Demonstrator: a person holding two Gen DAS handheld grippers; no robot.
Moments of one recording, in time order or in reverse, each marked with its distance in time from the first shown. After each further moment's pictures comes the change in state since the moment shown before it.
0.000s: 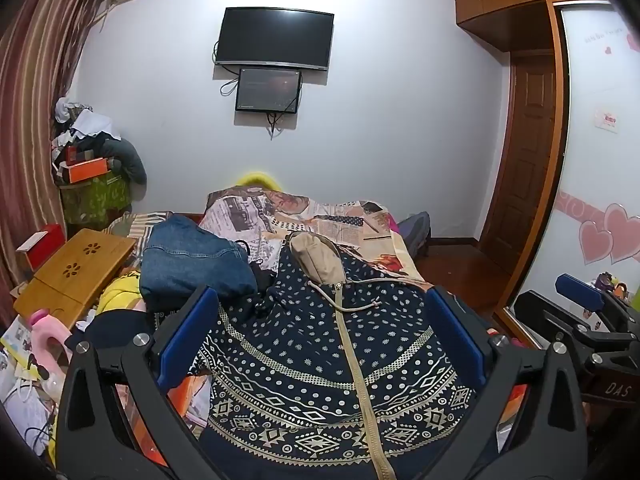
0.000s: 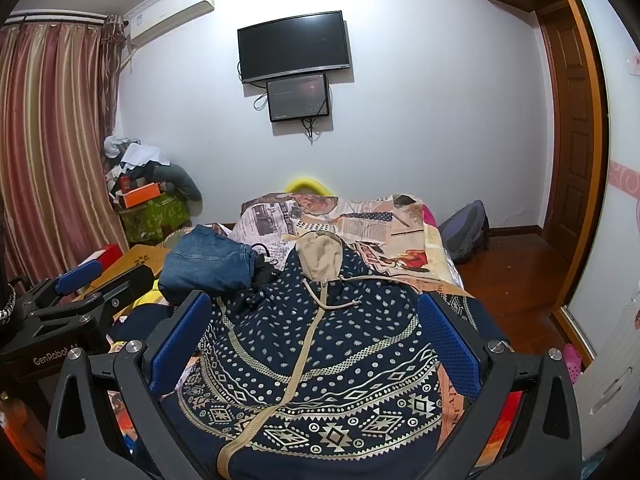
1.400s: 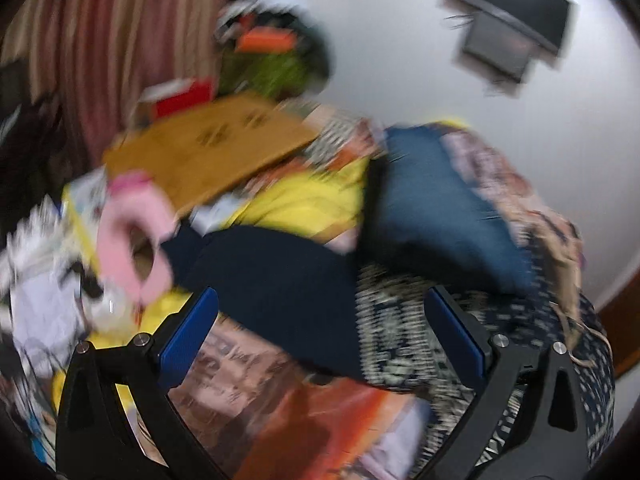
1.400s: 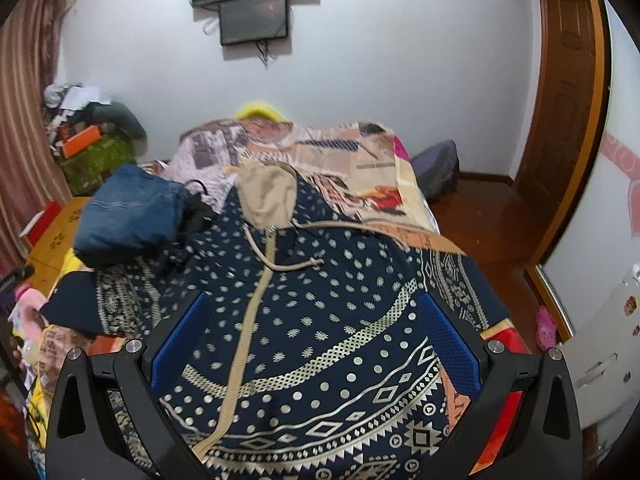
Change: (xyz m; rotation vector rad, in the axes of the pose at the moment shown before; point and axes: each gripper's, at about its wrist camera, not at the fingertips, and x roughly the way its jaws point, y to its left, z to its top) left arm 0.141 0.316 -0.093 -0.520 0.268 0.532; right arm 0.135 -0.028 -0.010 0.008 0.283 -0.163
